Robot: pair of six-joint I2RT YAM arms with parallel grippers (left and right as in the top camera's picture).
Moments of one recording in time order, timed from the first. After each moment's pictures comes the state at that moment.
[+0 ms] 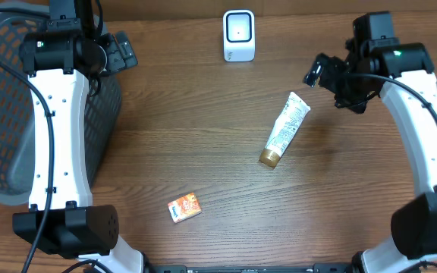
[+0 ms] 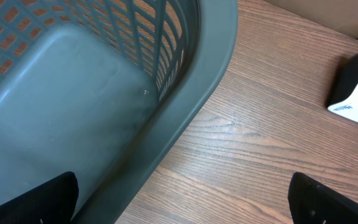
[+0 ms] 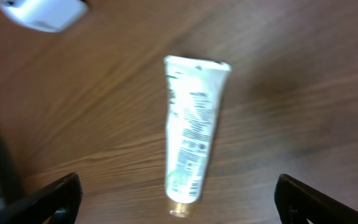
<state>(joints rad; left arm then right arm) 0.06 1.80 2.02 -1.24 -0.11 -0.34 0.11 1.79 1.68 -1.14 -0.22 0.59</state>
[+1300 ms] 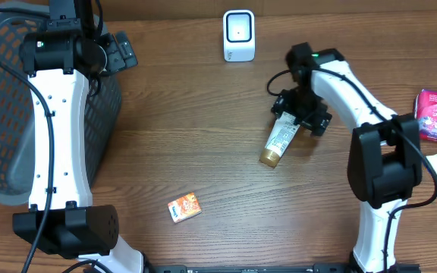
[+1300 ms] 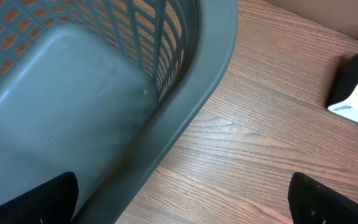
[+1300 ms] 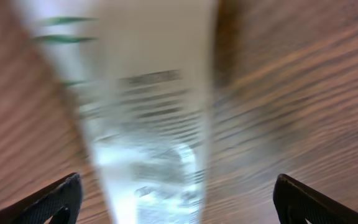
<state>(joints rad) 0.06 1.80 2.02 -1.24 -0.11 -0.34 0.30 2.16 1.76 -1.22 -0.03 0.82</state>
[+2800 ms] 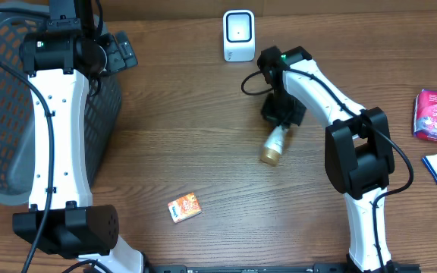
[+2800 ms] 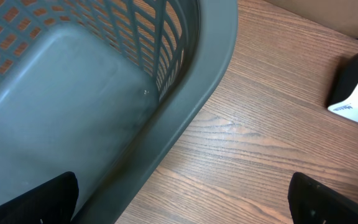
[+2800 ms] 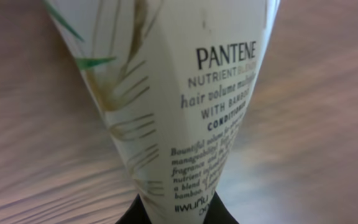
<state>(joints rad) 0.06 1.80 2.02 -1.24 -0.11 -0.34 0.39 2.30 1.90 -1.27 -0.04 0.76</state>
